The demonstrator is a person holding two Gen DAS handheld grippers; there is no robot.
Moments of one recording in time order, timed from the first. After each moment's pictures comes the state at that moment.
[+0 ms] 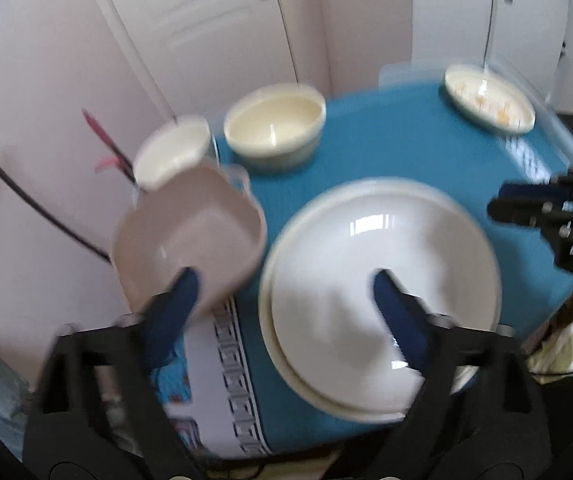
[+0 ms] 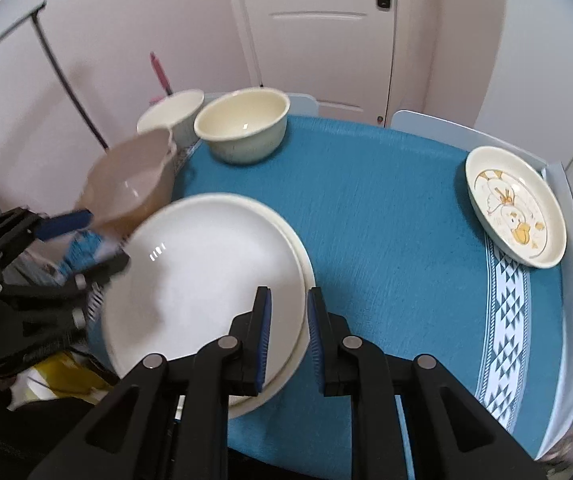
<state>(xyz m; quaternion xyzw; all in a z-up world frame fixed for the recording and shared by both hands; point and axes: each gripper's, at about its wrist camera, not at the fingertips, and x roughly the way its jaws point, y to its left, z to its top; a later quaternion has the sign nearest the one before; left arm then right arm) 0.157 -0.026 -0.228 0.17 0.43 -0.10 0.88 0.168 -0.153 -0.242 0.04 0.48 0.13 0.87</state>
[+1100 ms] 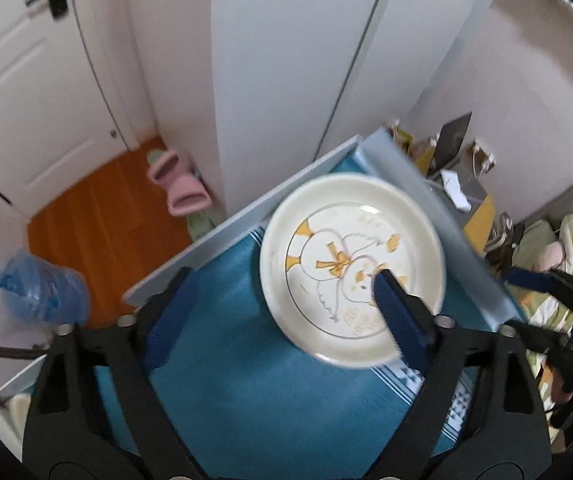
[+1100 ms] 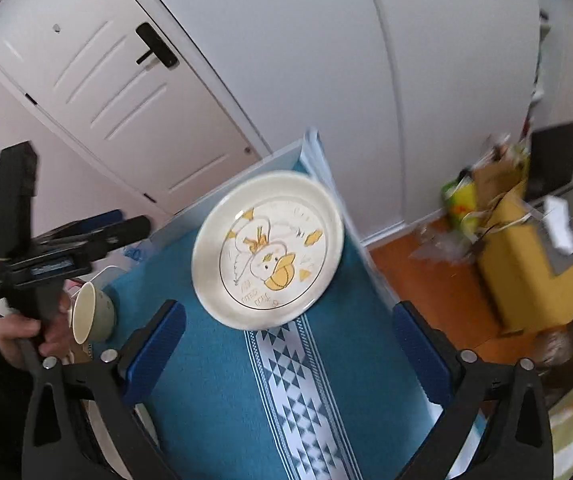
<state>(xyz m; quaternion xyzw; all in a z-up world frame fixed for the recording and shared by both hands) 0.397 -0.321 -0.259 0.15 0.51 -0.38 0.76 0.210 -0.422 -0.261 0.28 0.46 -0.05 0.84</state>
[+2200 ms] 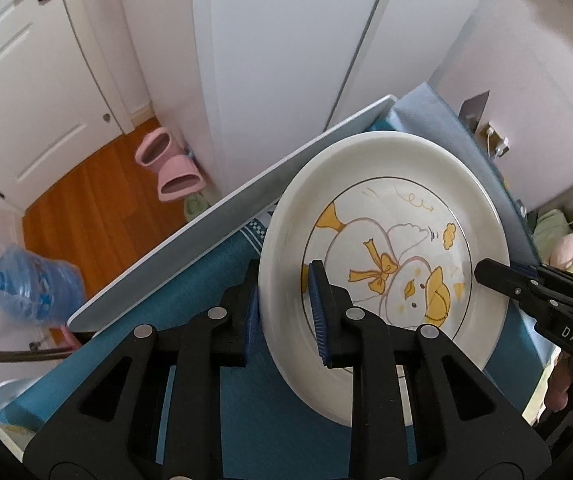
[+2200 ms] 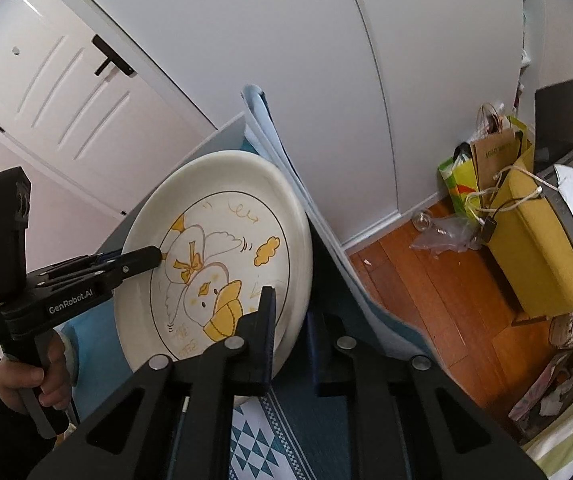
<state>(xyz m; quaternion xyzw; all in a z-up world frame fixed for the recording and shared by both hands) 0.403 -0.339 -0.310 0.16 0.52 -0.37 0.75 0.247 -0.443 -0.317 0.31 0.44 -0.10 0.83</state>
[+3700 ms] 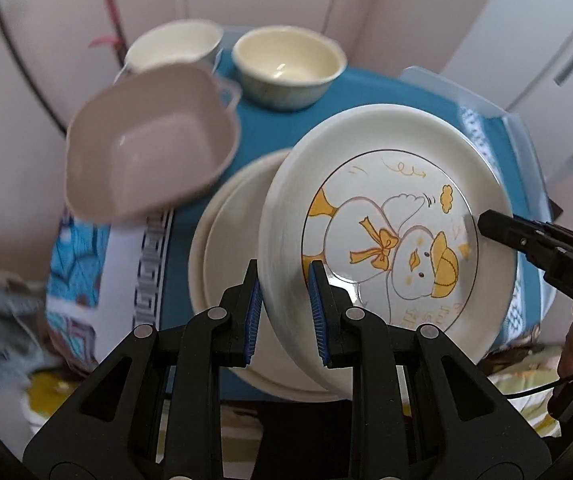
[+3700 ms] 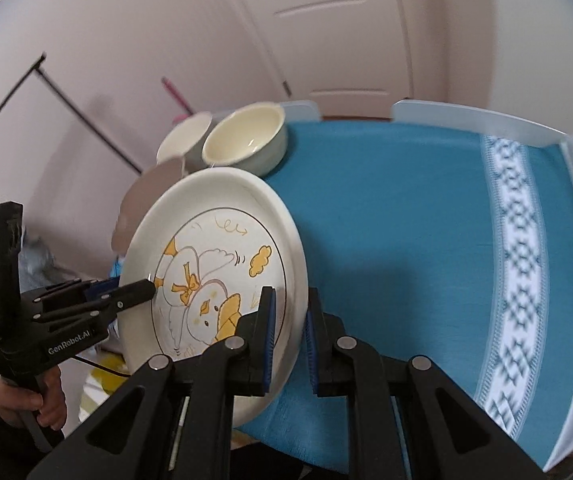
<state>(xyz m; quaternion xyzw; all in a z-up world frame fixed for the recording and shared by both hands) 0.161 0.007 -0.258 -0.05 0.56 -0.06 0.83 0.196 -0.184 -0.258 0.09 0.51 0.20 0.83</state>
